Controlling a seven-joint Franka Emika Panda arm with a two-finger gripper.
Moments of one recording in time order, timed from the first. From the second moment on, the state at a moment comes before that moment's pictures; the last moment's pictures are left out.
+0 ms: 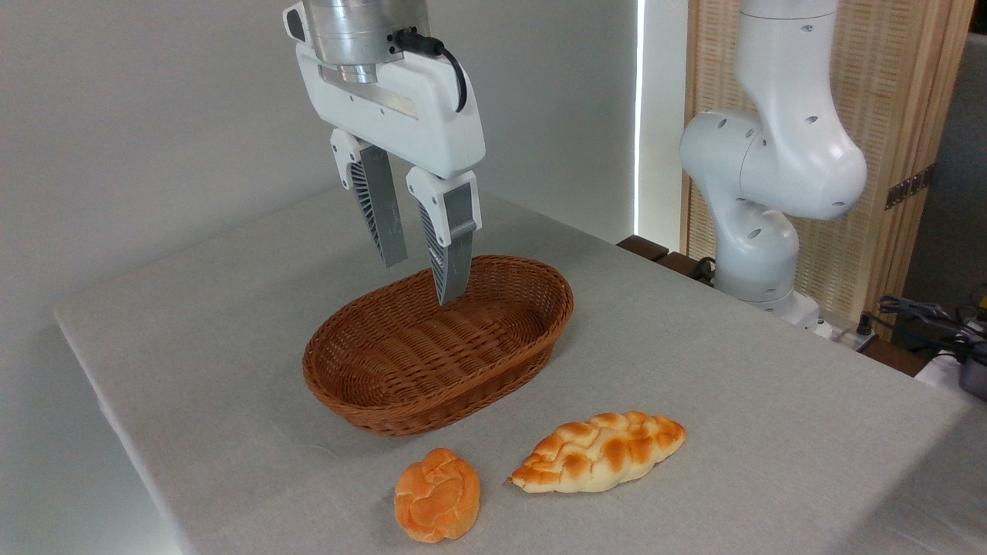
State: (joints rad) arm -0.03 -0.04 0.04 -1.63 -0.03 1.59 0.78
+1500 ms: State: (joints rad) arm -0.12 -0.42 0.34 -2.15 0.05 1.72 1.21
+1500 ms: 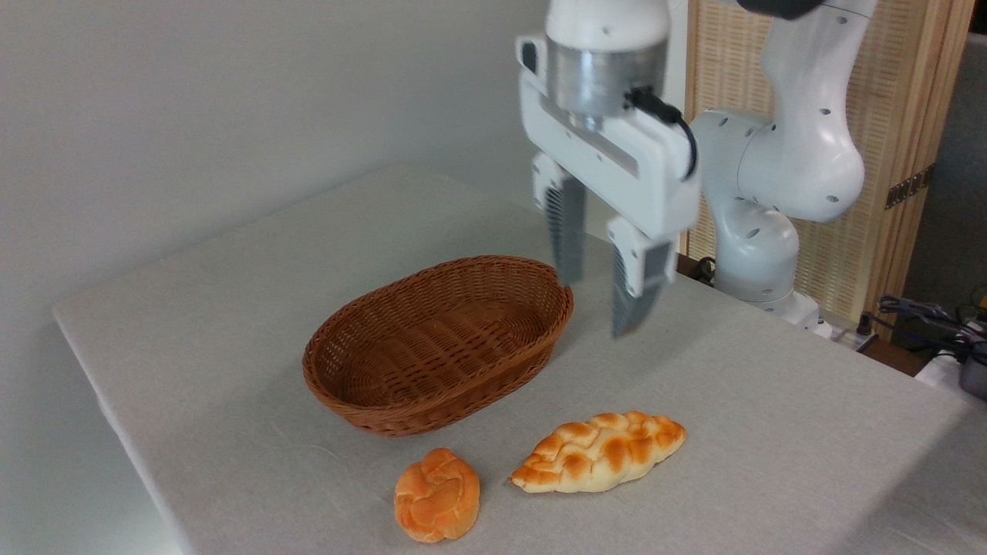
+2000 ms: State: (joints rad) arm -0.14 -0.40 0.34 -2.37 0.13 2.00 1.22
